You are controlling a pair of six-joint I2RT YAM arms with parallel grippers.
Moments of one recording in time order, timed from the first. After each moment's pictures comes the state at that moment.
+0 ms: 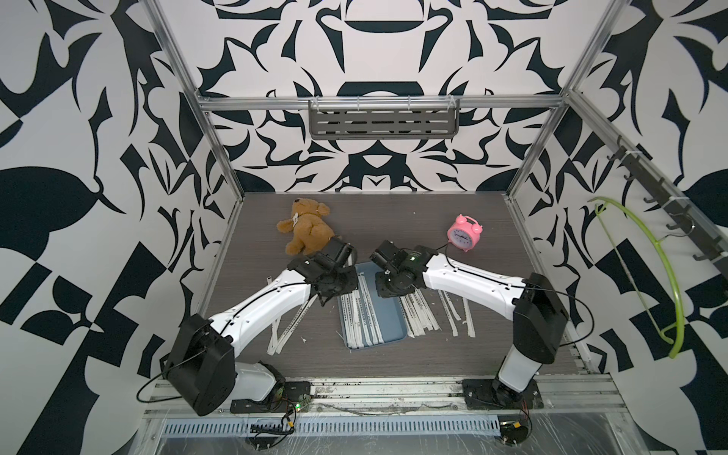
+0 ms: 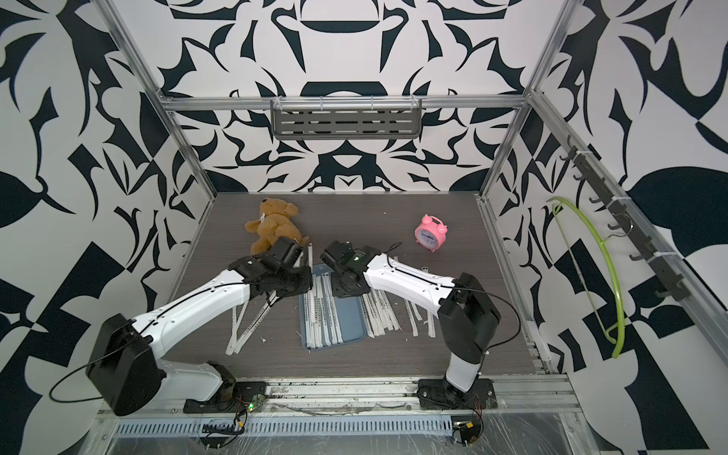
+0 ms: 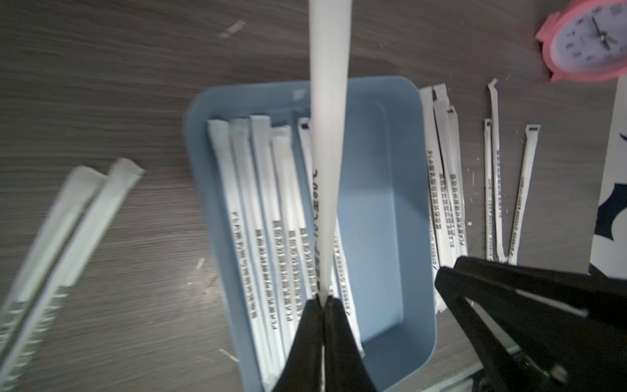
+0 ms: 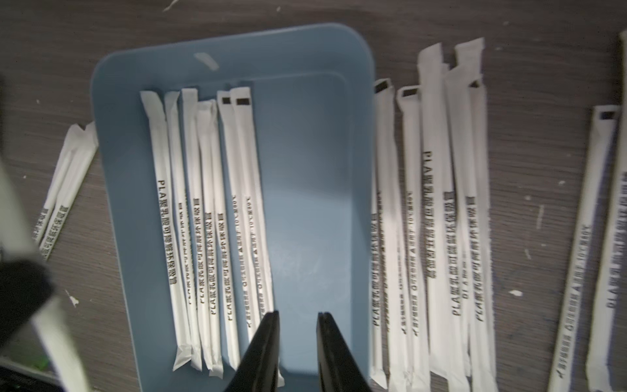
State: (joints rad) left arm -0.72 1.41 1.01 -0.66 0.07 -0.76; right arm 0.85 1.71 1.34 -0.85 0.07 0.75
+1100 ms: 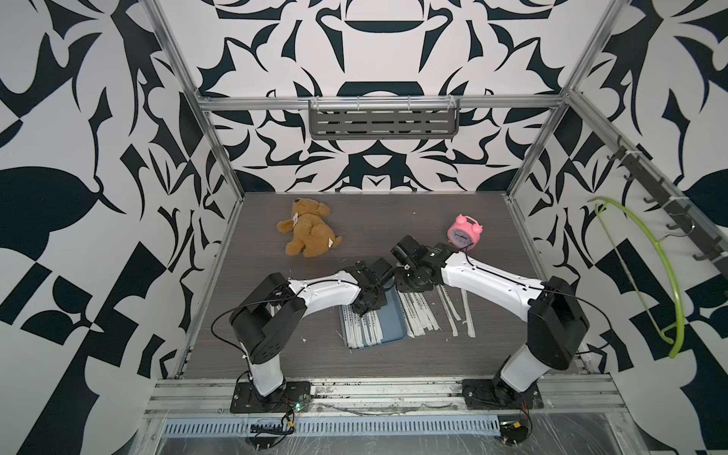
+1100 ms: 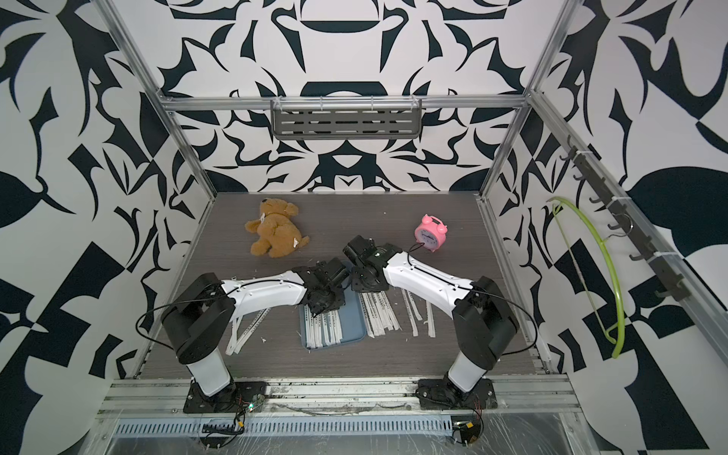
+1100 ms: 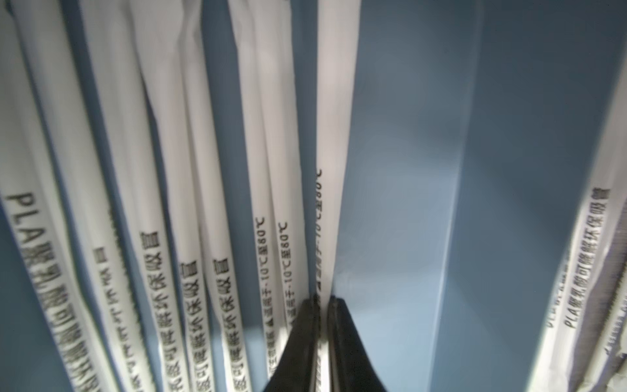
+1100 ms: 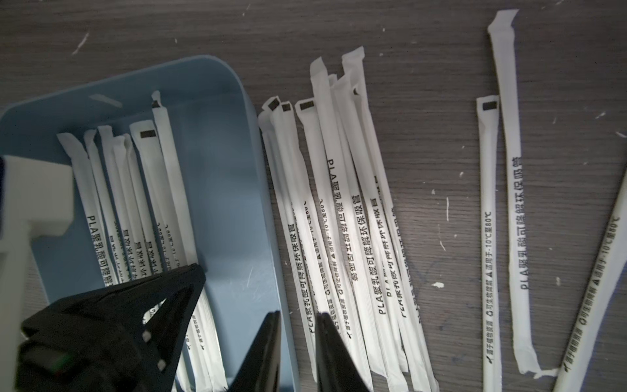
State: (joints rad) left arm -0.90 1.77 1.08 -0.56 -0.05 -1.04; right arm 0.76 1.64 1.23 -0.83 0.07 0.73
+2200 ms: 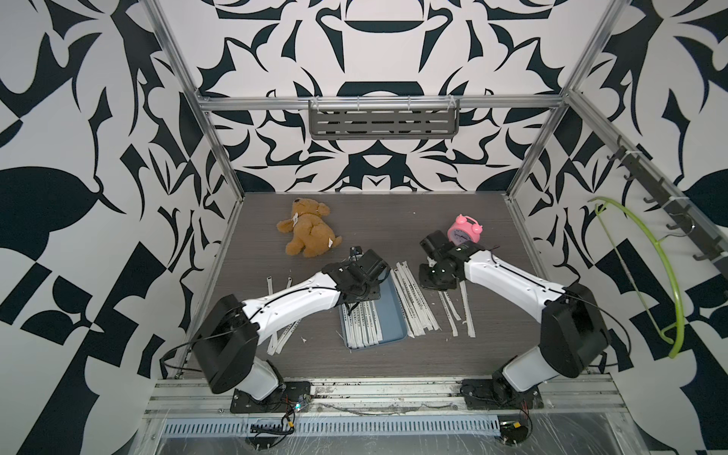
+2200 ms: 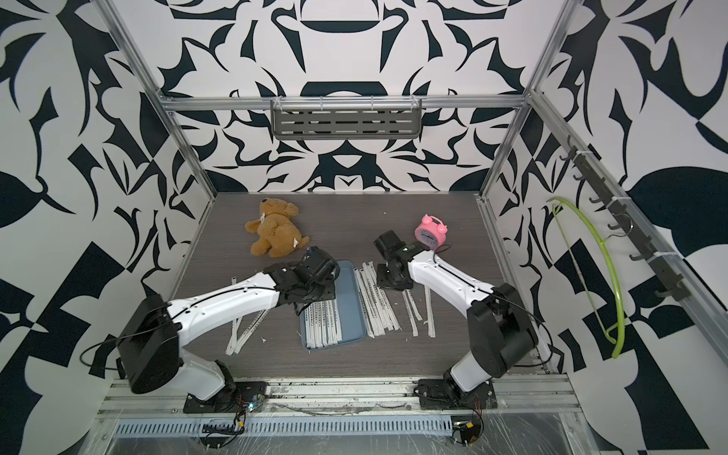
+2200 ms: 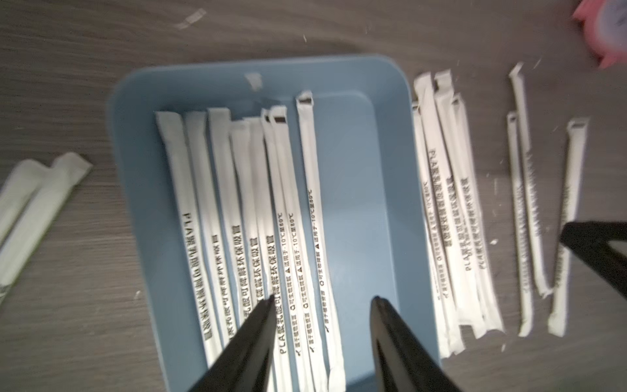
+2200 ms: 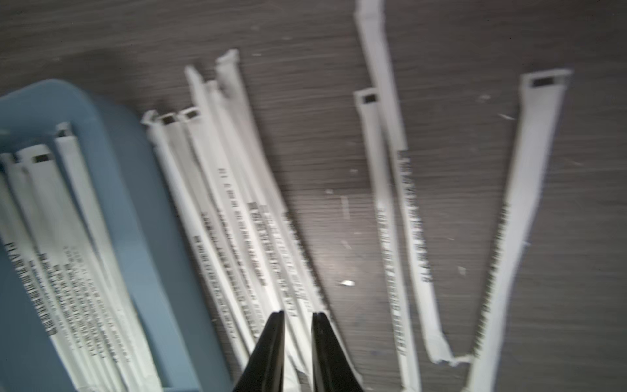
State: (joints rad) left arm -0.89 1.47 1.07 -0.66 -0.22 -0.87; right arm 0.49 1.53 1.08 -0.85 0.01 0.58
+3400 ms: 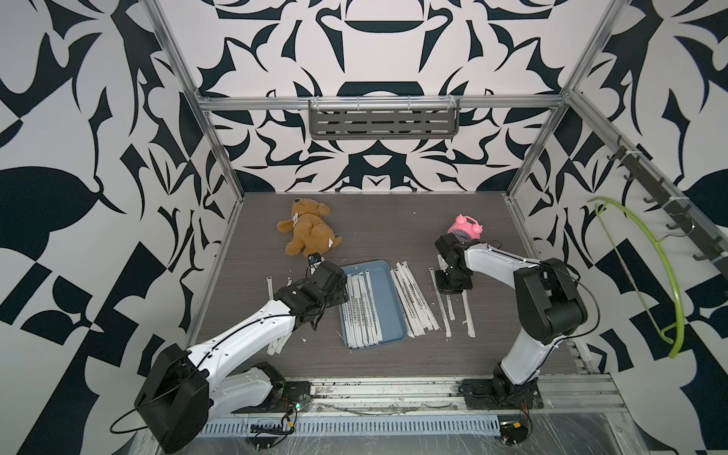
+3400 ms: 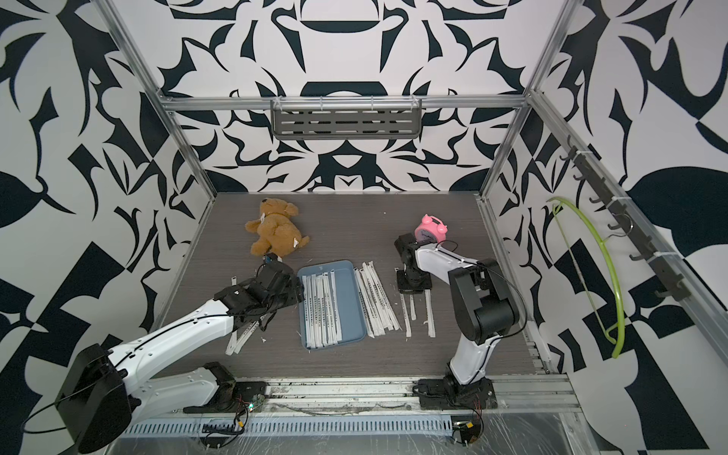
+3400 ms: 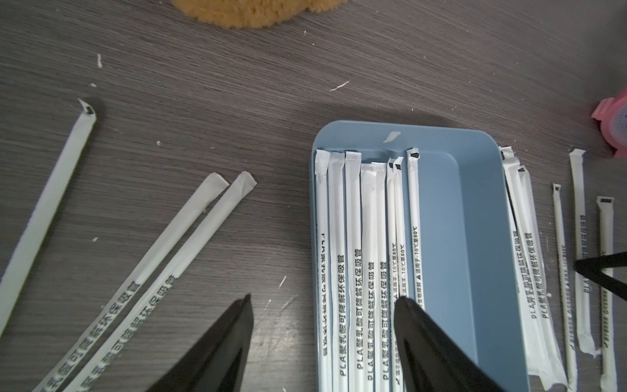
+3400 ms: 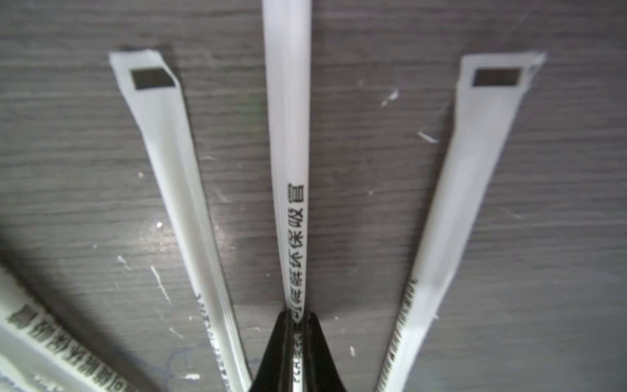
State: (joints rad) left arm -0.71 1.15 0.71 -0.51 -0.24 -0.82; right arm 0.33 1.75 1.08 -0.84 0.07 0.33
